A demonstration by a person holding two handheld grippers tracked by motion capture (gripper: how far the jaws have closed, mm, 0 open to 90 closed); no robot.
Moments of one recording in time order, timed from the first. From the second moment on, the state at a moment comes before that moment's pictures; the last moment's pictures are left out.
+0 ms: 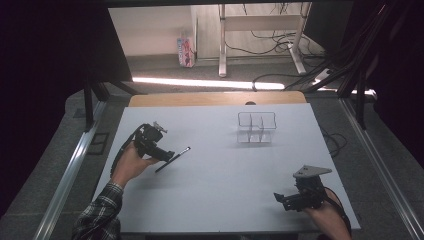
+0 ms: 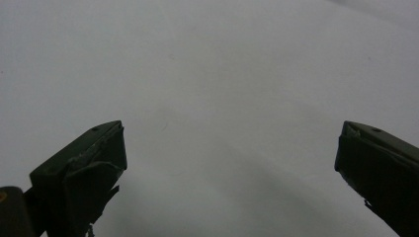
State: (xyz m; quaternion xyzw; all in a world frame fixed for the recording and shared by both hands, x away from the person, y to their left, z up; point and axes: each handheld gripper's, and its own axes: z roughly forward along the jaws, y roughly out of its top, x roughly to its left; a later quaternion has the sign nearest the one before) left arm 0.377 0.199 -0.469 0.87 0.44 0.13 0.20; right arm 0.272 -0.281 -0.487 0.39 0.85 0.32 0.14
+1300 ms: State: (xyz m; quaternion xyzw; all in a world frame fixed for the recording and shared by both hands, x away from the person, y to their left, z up) left arm 0.393 0.180 -0.504 0.89 0.41 0.09 0.18; right arm 0.272 -0.280 -0.488 0.39 0.86 0.31 0.13
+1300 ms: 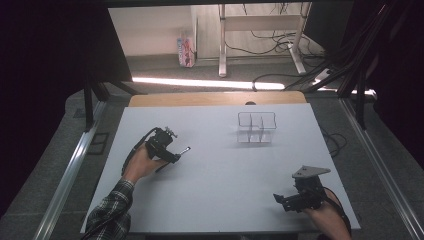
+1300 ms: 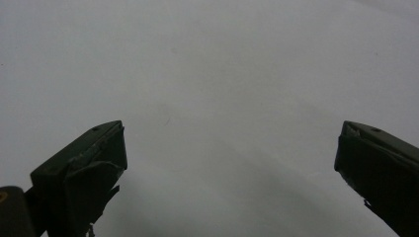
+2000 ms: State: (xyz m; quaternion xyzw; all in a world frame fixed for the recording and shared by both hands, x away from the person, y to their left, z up) left arm 0.395 0.180 -0.511 0.89 0.42 0.02 0.15; right arm 0.271 -0.279 -0.489 0.39 0.86 0.31 0.13
